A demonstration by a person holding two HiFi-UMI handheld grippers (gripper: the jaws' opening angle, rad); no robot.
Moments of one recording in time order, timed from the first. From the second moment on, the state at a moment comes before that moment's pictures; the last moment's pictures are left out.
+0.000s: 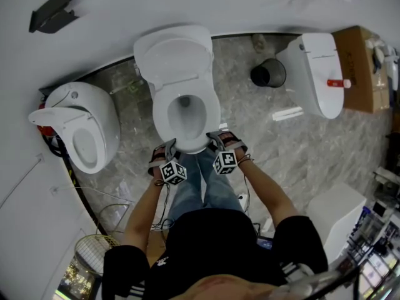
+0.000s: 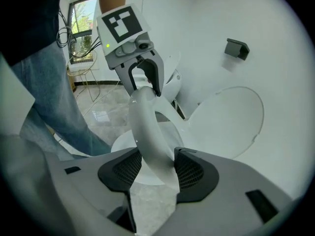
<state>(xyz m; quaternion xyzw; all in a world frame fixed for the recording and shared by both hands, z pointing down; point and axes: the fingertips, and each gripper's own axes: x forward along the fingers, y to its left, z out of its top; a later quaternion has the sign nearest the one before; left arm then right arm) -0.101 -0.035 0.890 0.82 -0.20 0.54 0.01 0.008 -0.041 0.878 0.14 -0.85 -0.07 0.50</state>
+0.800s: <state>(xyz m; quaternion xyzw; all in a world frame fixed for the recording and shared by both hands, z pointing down) -0.099 -0.002 0.932 0.82 -0.12 0.57 0.02 0.054 -0.009 0.919 0.38 -0.60 0.70 -0.04</state>
